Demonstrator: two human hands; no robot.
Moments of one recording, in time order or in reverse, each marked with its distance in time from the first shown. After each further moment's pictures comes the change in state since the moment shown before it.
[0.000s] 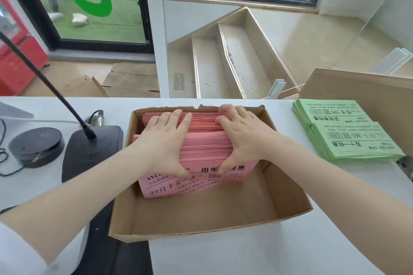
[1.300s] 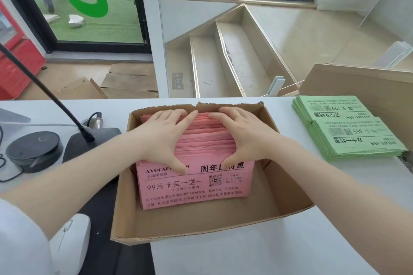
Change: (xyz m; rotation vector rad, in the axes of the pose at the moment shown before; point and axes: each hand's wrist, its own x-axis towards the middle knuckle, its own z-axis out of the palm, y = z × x) left_hand 0.020 -0.022 -0.001 -0.031 -0.093 0.167; right_hand 0.003 0.012 0.014 0.178 0.022 -0.024
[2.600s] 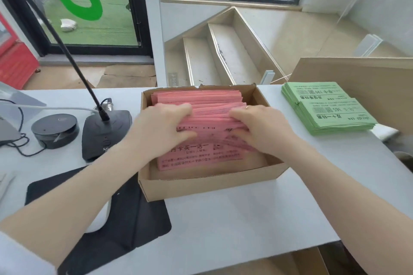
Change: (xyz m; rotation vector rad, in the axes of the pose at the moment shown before) left_hand -0.089 0.044 -0.007 -0.237 0.560 -0.048; right_hand -0.081 -0.064 -0.009 -0.091 0.393 0.086
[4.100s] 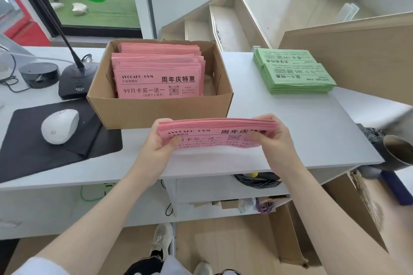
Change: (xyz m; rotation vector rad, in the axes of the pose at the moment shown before) left_hand -0.123 0.157 0.120 -1.208 0.153 -0.436; right_hand -0.217 0.071 0.048 1.459 0.236 0.489
